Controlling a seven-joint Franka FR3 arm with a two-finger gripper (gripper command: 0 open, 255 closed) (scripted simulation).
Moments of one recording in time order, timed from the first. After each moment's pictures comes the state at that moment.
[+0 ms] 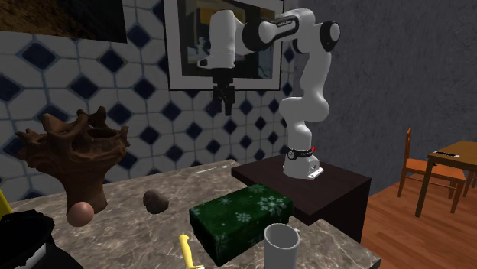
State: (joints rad) arm -0.02 -0.44 -0.07 -2.36 -0.04 1.92 0.08
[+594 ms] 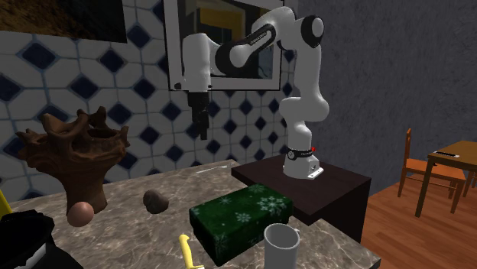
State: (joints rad) arm -0.03 -0.09 -0.08 -2.22 -0.04 2.11 0.10
